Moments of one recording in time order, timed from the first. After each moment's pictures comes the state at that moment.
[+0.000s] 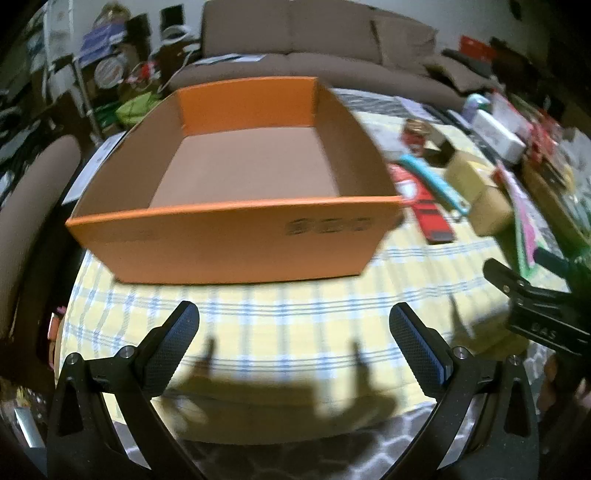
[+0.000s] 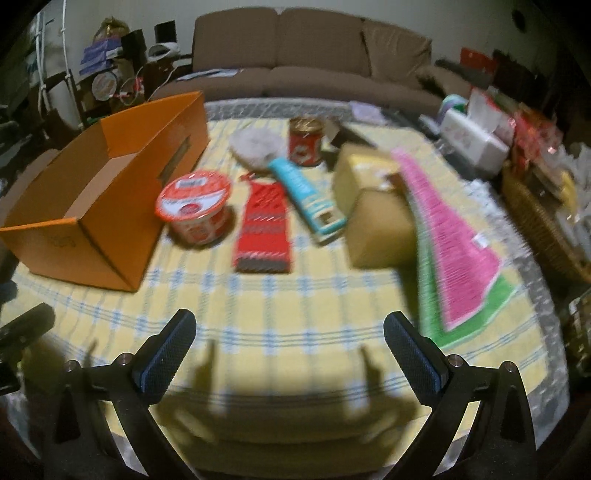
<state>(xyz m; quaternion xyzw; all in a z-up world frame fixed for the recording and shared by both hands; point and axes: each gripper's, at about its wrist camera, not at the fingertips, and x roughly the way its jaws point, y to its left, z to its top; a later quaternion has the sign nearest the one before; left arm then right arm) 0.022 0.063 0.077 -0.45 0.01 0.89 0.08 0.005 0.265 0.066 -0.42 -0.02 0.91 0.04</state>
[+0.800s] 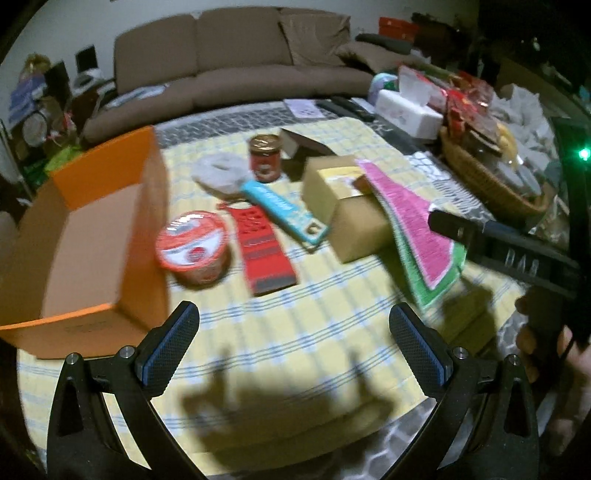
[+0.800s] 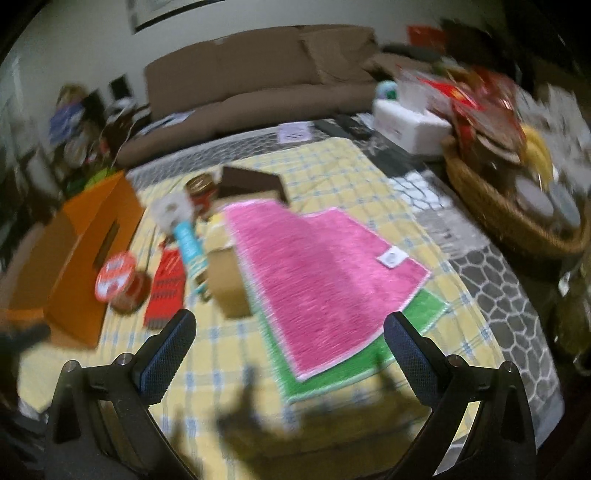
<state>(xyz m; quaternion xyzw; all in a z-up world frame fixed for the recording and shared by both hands) 0.002 0.232 0.099 -0.44 0.05 0.87 0.20 0.001 0.416 0.097 -0.38 0.11 0.91 0.07</state>
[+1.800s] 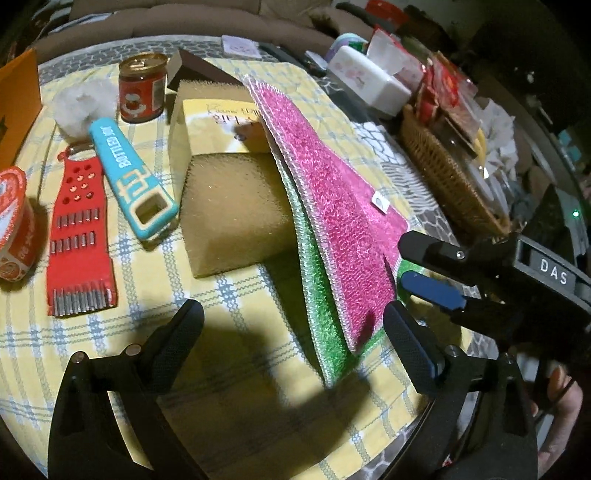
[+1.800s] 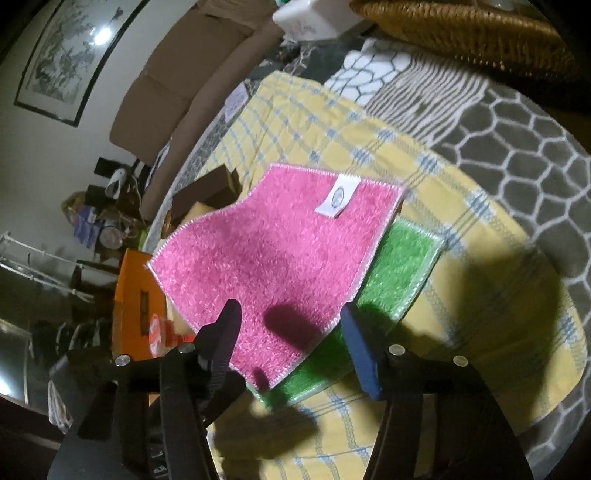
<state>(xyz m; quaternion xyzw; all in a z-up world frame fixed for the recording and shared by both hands) -0.049 0.325 0.030 -0.52 -0.06 0.80 0.30 -0.005 0.529 0.037 -0.44 0.41 0.80 -0.01</state>
